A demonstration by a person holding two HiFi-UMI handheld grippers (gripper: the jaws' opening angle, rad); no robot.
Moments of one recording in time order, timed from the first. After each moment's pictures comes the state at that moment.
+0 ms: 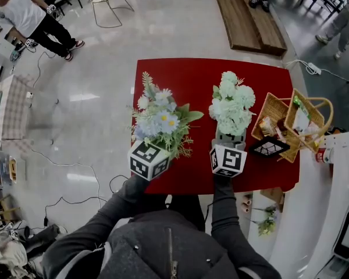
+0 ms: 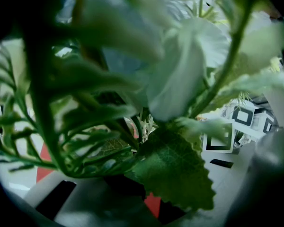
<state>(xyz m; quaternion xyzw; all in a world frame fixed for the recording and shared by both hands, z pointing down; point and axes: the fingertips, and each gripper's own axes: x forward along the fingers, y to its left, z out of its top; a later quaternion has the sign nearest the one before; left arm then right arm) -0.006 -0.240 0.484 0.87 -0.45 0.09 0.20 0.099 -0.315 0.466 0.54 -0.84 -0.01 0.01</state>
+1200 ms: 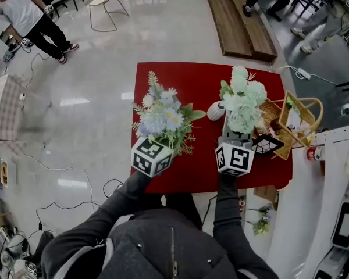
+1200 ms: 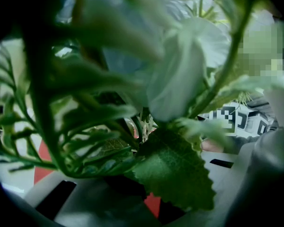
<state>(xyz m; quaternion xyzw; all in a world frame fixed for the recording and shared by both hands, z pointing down) -0.003 -0.234 0.473 0.88 -0.42 0.07 0.19 0.107 -0.307 0.401 0.55 -0.83 -0.06 -0.01</state>
